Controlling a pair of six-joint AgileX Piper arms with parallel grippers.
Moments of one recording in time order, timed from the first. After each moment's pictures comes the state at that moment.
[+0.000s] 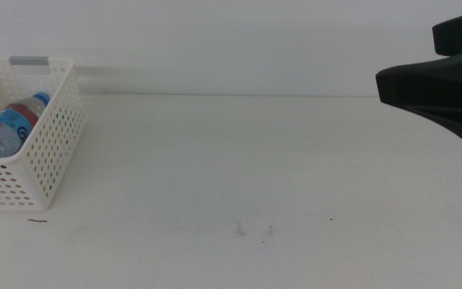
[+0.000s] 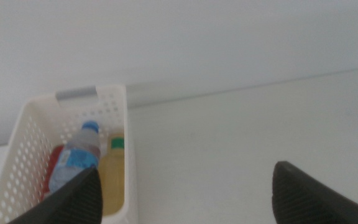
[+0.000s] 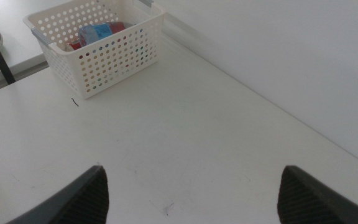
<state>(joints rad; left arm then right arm) -0.23 0.73 -1.03 0.11 0.81 -0.05 0.62 0.95 -1.21 0.17 0.81 -0.25</state>
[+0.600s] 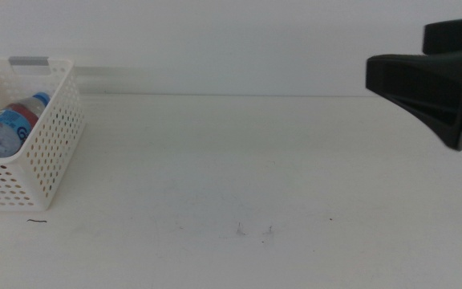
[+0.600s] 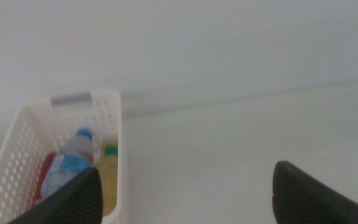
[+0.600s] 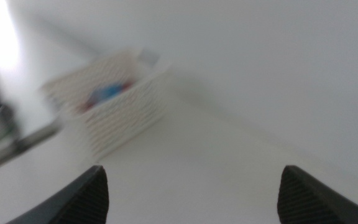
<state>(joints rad) -0.24 0.61 -0.90 0.10 0.73 -0.07 0.62 0.87 -1.01 0.29 0.49 -0.25</state>
